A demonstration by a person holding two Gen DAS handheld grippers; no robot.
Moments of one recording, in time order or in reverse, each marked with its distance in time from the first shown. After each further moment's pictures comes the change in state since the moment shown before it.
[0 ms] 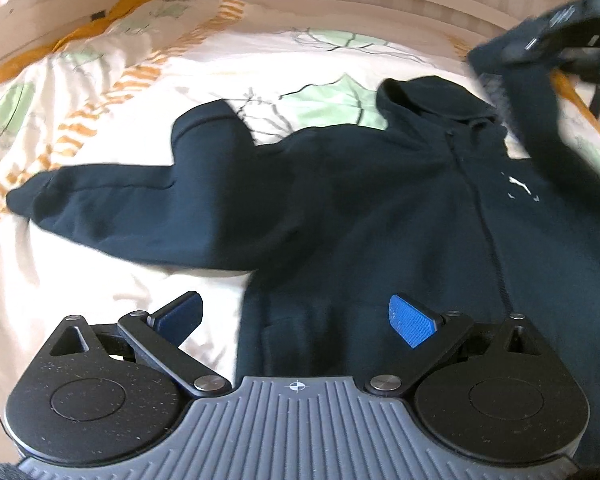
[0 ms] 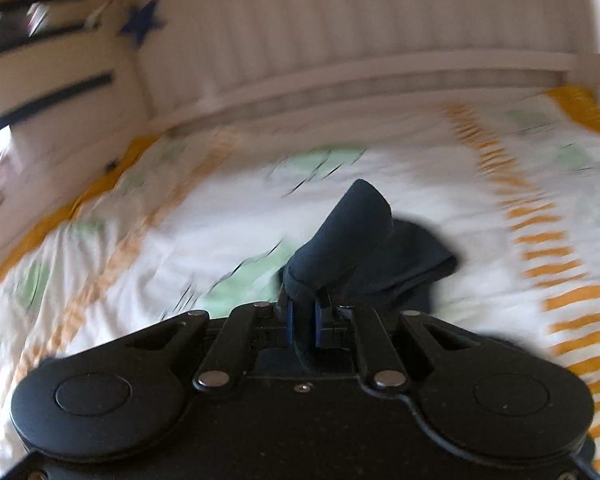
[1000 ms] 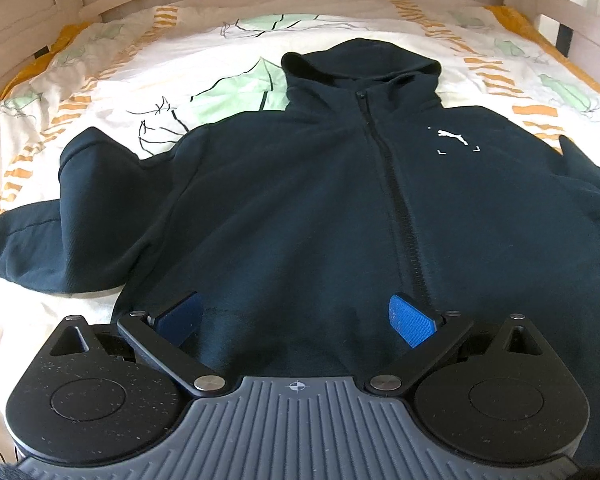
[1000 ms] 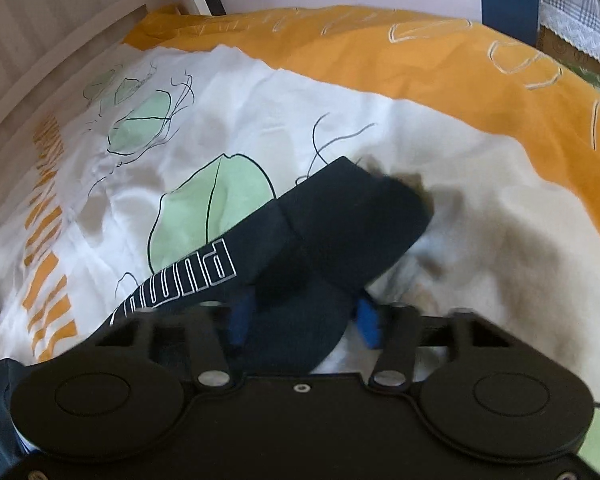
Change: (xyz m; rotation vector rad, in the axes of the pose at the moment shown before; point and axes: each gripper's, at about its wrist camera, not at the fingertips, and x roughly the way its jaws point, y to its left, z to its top) left arm 0.020 -0.109 -0.005 0.174 0.039 0.012; right arm -0.164 -0.398 -0.137 0.695 0.077 -0.704
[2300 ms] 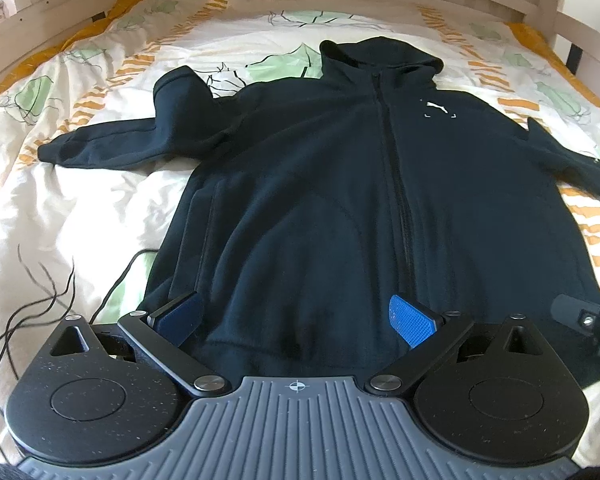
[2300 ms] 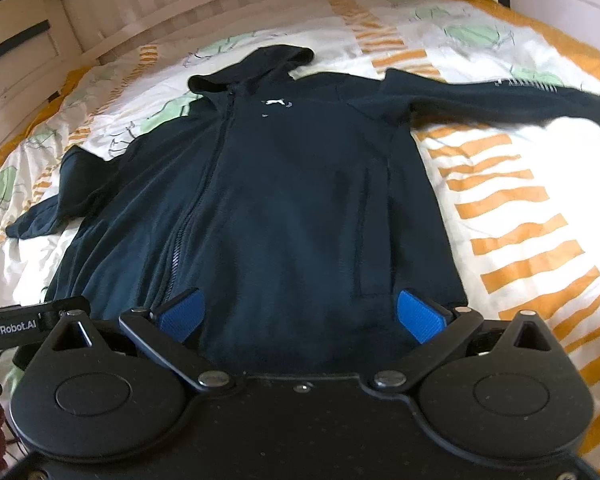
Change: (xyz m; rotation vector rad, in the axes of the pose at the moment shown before) left arm -0.104 0.002 -0.086 -0.118 0.019 0.043; right arm -0.214 0.115 -0.287 -0.570 0.107 0.412
